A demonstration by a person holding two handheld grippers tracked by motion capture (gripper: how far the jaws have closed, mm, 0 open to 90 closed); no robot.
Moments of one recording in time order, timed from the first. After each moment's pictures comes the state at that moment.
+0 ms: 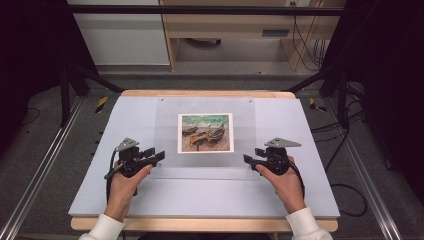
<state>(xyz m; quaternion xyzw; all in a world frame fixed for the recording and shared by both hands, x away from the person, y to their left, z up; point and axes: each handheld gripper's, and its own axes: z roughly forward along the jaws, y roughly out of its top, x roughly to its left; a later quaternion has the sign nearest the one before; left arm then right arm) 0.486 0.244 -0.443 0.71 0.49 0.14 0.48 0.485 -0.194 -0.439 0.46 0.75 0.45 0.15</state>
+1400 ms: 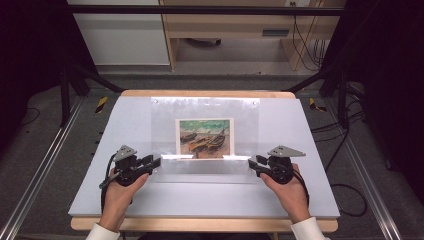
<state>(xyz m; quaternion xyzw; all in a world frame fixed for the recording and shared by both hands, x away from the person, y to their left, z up) 0.460 0.246 -0.443 0.73 0.48 0.16 0.47 0.458 -0.199 -0.438 0.45 0.76 0.44 0.18</state>
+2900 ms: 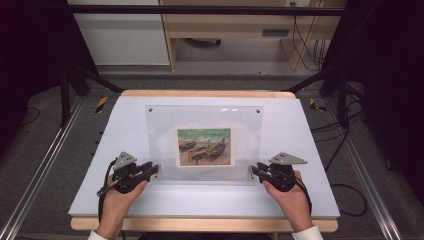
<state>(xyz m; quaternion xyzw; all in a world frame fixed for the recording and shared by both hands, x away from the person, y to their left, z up) 0.440 0.247 -0.446 0.74 0.47 0.18 0.44 0.439 -0.200 -0.443 0.45 0.76 0.43 0.19</state>
